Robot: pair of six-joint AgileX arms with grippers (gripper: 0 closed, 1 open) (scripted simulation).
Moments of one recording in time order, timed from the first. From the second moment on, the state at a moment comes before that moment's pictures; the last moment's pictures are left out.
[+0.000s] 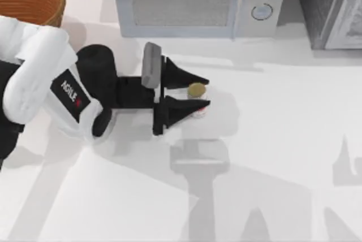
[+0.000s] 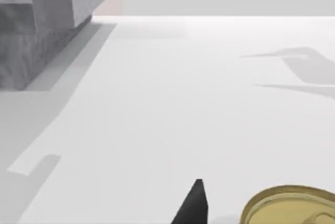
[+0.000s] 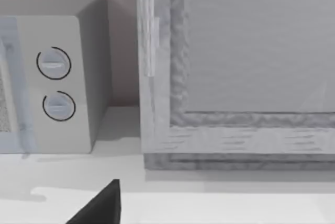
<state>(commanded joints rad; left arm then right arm) -0.34 2.56 1.24 1.30 1.28 0.03 0.00 0.00 0.00 0.00 0.00 0.00</state>
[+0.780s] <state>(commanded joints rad) -0.33 2.56 1.24 1.30 1.28 0.03 0.00 0.00 0.00 0.00 0.00 0.00</state>
